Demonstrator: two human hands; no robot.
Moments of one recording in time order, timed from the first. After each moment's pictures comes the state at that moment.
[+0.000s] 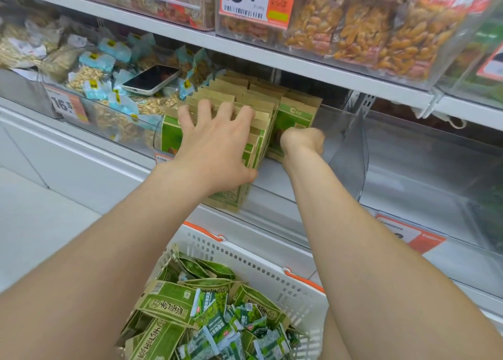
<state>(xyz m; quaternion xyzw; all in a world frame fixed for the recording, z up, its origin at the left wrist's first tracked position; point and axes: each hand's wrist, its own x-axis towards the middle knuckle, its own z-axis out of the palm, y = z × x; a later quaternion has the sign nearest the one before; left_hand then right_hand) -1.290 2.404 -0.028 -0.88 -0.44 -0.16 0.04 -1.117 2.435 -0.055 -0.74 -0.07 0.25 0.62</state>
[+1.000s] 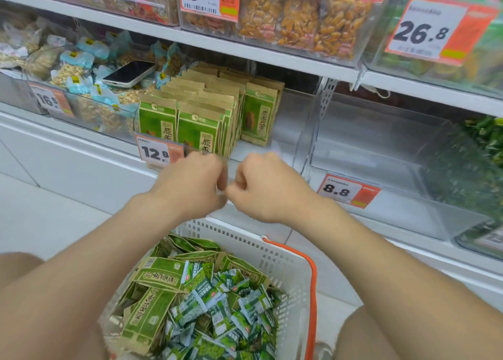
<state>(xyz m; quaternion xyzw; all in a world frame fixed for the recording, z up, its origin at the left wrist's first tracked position) -1.309 2.325 -0.058 -0.90 -0.41 -0.09 -0.10 -1.169 2.241 -0.030 -0.71 -0.69 0.05 0.14</state>
